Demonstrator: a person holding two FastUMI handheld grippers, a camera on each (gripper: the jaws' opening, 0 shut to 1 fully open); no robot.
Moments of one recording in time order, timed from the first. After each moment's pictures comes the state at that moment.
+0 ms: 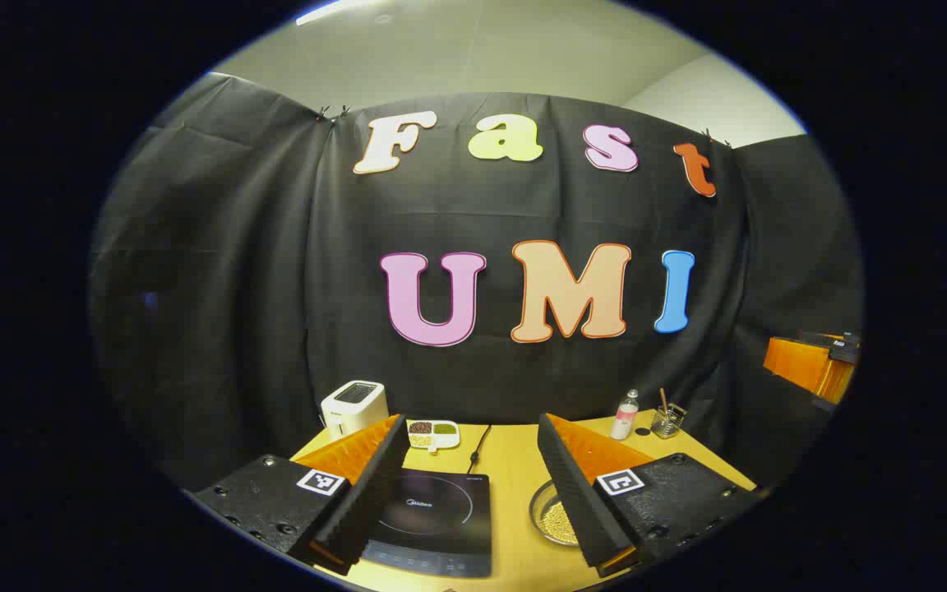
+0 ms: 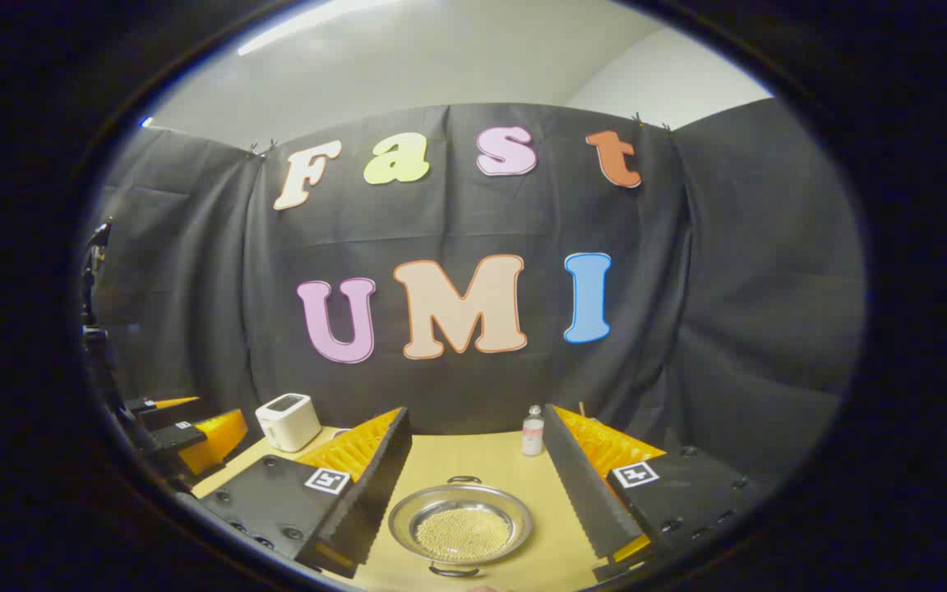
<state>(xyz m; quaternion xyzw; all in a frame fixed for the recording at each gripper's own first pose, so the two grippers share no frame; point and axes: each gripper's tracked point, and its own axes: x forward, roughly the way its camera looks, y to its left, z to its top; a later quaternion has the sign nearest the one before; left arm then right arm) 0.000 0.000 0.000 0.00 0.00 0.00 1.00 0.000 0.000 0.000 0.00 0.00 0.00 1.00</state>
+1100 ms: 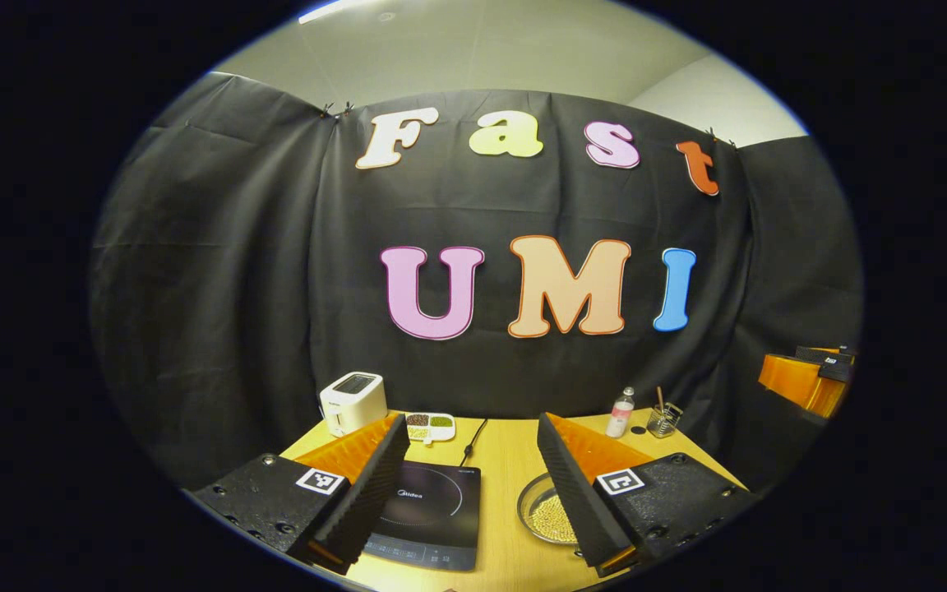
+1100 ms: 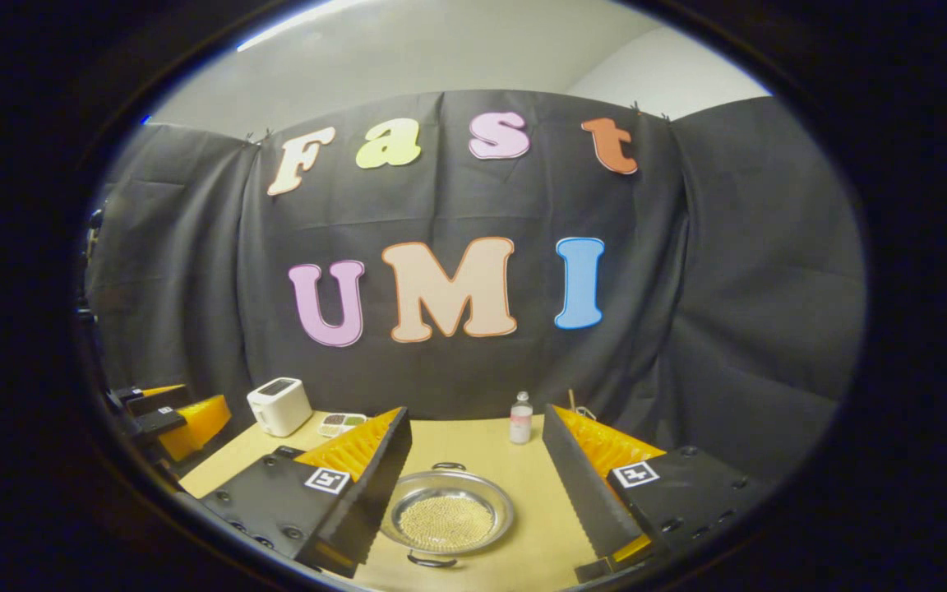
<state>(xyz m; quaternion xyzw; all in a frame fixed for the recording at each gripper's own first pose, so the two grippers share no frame) -0.014 -0.013 -0.007 0.00 0.01 0.02 1.00 0.001 -0.032 -0.017 -0.01 0.03 -0.01 1.00</state>
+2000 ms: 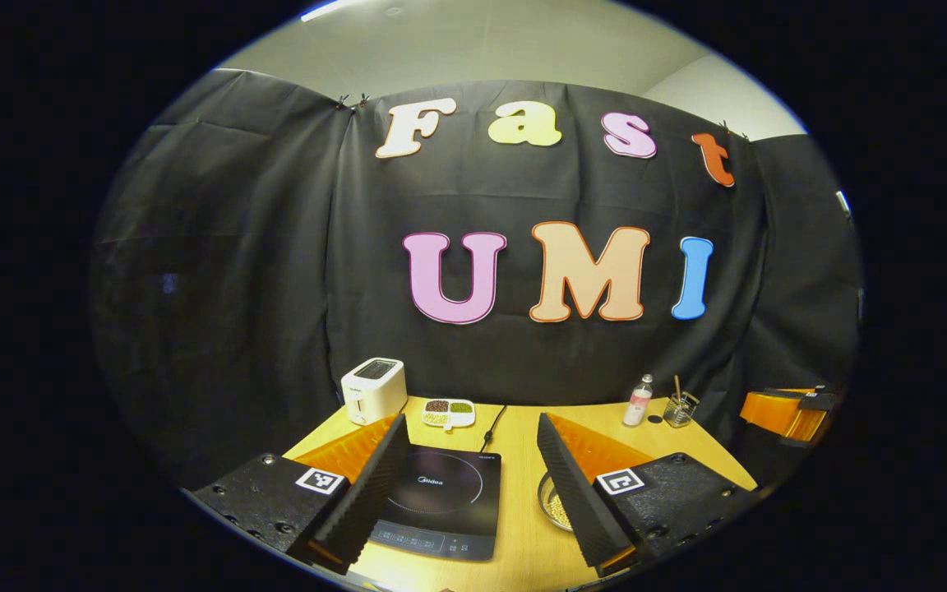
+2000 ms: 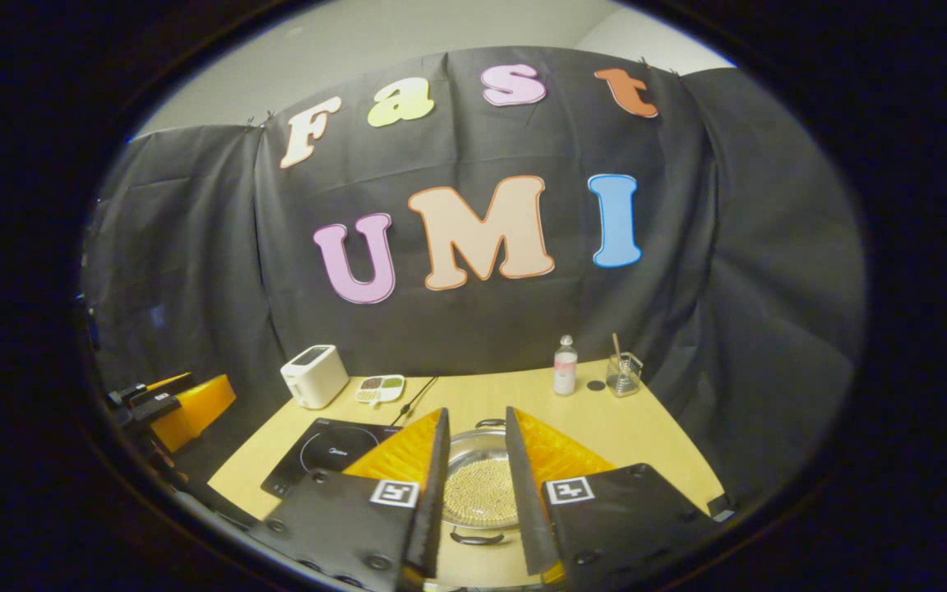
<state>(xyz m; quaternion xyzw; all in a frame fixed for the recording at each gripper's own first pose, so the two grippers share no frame) -0.025 0.012 -0.024 0.00 0.03 0.05 1.00 0.013 0.015 -0.098 0.02 0.13 0.06 0.99</state>
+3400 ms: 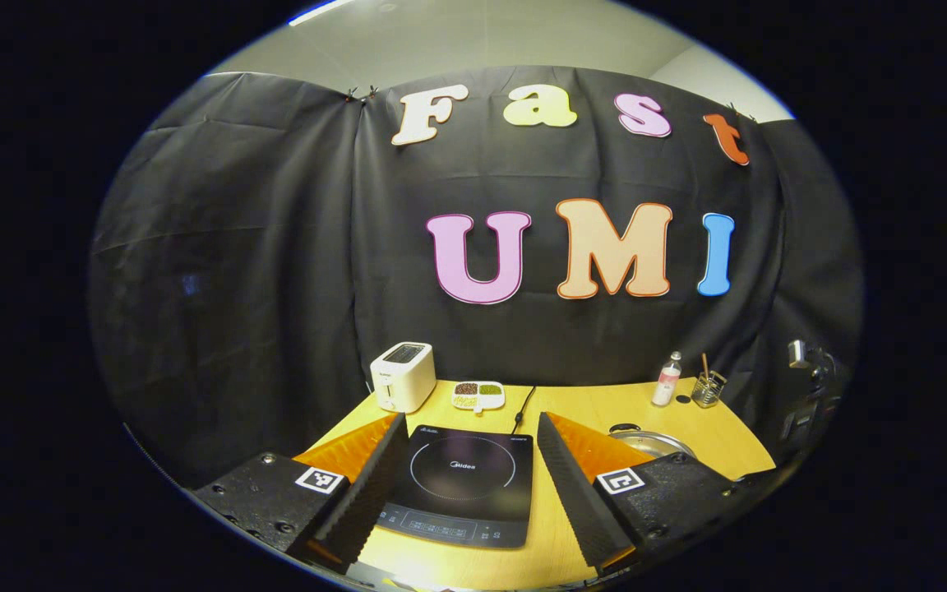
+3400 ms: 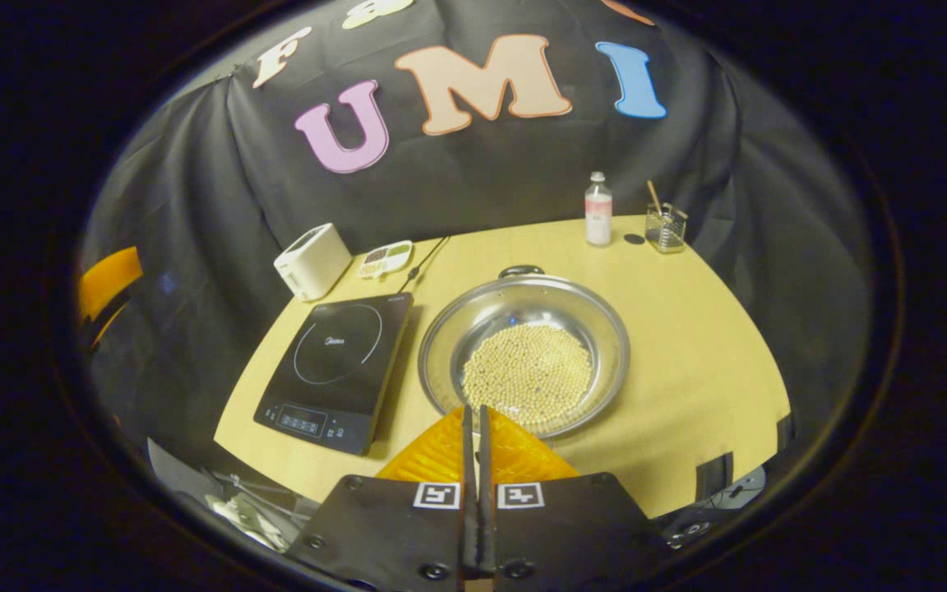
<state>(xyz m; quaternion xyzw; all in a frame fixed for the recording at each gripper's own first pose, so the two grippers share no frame) -0.038 0.046 -0.051 0.02 0.06 0.09 0.99 0.002 0.047 -0.314 0.04 0.35 0.08 0.93</state>
